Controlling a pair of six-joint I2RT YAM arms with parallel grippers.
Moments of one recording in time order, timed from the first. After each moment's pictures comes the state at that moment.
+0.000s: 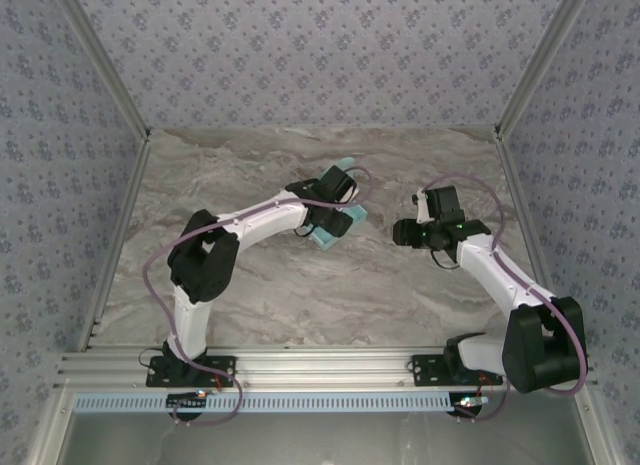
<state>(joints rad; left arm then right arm) -0.81 2.03 1.58 -0.61 -0.13 -0.07 0.22 1.25 0.80 -0.50 -0.15 0.23</state>
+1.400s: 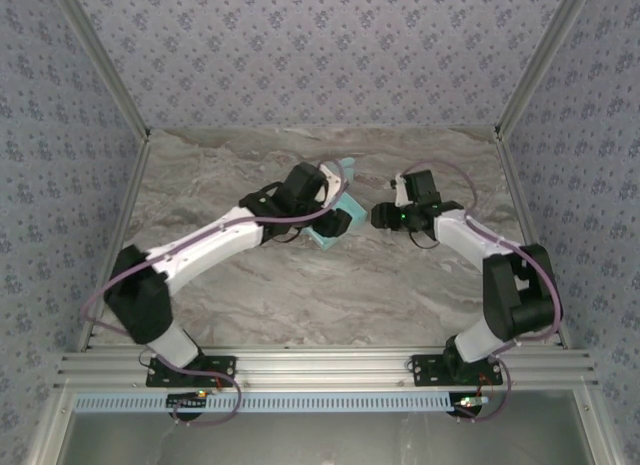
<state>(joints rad) -0.82 1.56 1.30 -0.47 0.04 -0.17 0.30 1.57 0.96 -0.29 -0.23 0.28</state>
